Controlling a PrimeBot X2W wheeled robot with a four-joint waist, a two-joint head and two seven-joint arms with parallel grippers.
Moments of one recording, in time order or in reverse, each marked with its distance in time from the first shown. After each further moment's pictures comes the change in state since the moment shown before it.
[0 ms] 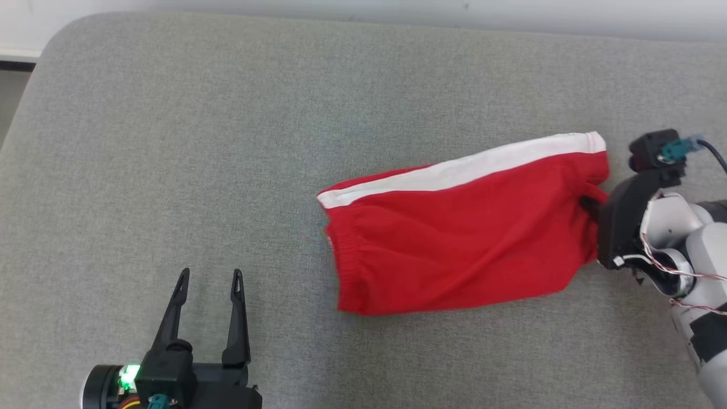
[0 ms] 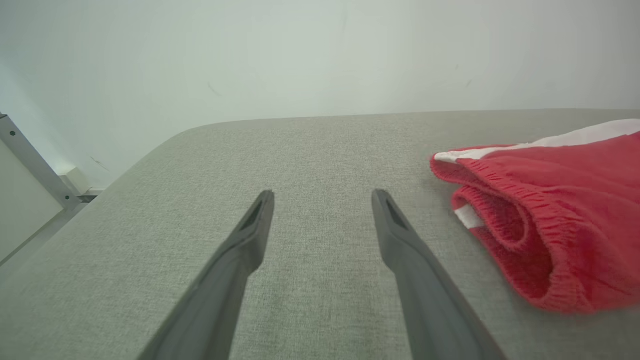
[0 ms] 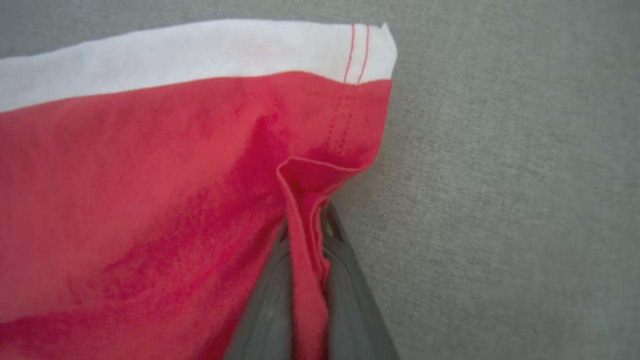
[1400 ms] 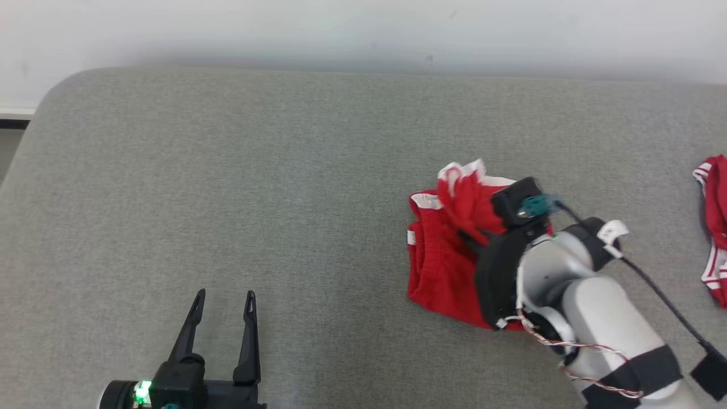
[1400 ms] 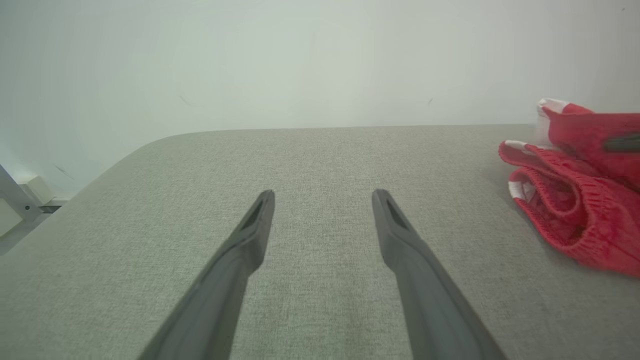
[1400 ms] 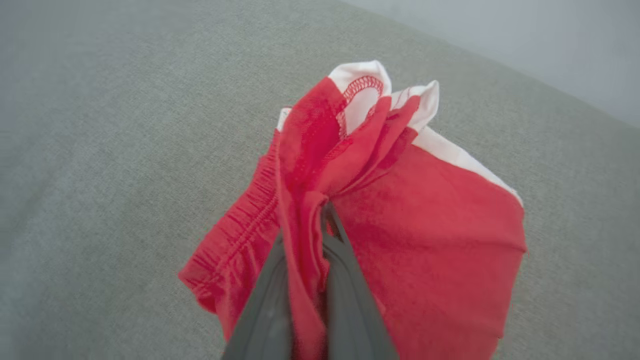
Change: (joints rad) left arm 0.033 -0.037 0.018 0.056 0.017 -0.057 0.000; right arm 0.142 0.219 0.105 -0.317 -0.224 -0.001 -0.016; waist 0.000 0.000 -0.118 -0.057
